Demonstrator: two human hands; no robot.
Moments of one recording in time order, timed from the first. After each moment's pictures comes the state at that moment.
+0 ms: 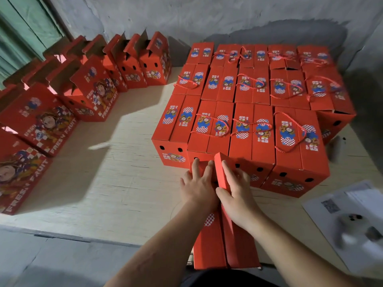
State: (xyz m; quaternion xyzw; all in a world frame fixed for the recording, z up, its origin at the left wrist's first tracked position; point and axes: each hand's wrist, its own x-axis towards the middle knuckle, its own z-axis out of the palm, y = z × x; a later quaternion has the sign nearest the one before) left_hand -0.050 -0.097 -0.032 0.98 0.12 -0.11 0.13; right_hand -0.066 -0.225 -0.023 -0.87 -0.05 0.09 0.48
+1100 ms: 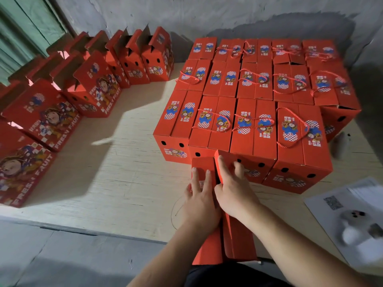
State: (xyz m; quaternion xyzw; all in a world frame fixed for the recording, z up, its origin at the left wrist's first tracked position) left_hand -0.113 -0.100 -0.027 0.96 0.08 -0.10 0.25; right_hand -0.063 -0.214 -0.004 -0.94 -0.07 0.15 0.30
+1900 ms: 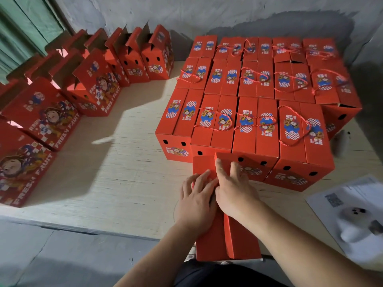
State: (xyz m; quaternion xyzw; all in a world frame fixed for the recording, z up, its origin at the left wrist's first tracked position) left_hand -0.119 -0.074 -0.045 0.98 -0.01 0.03 0.21; right_hand -0.066 -0.202 -0.006 -0.98 -0.11 0.14 0.13
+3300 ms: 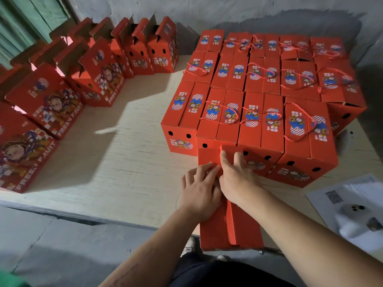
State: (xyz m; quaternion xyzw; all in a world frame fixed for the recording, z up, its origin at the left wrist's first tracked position) left_hand -0.117 -0.063 -0.048 0.98 0.01 -0.01 0.22; right_hand -0.060 -0.188 0.001 -0.98 -0.07 0.16 0.09
